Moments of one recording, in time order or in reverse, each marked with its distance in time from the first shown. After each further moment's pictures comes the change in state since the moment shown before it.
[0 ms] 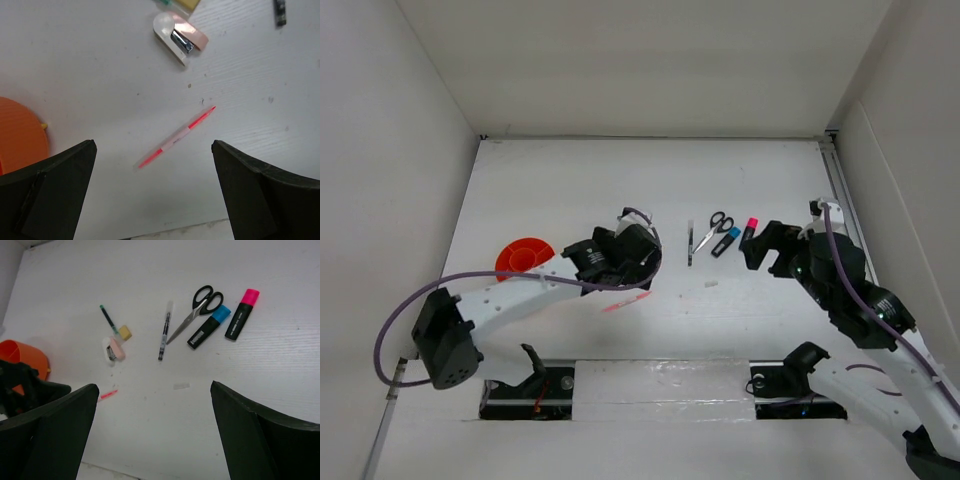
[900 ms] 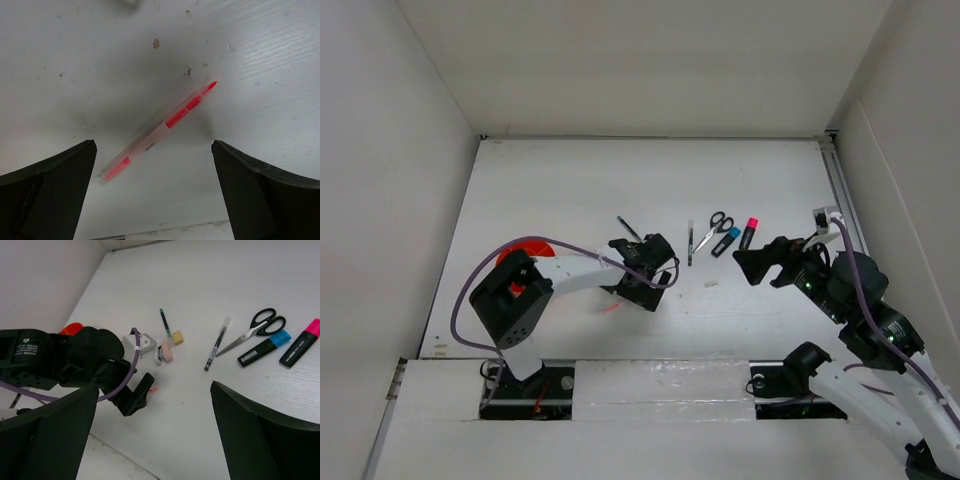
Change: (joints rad) left arm 0.032 0.402 -0.002 0.018 0.273 0.066; right arm 0.007 -0.142 -0.096 0.165 -0.240 -0.055
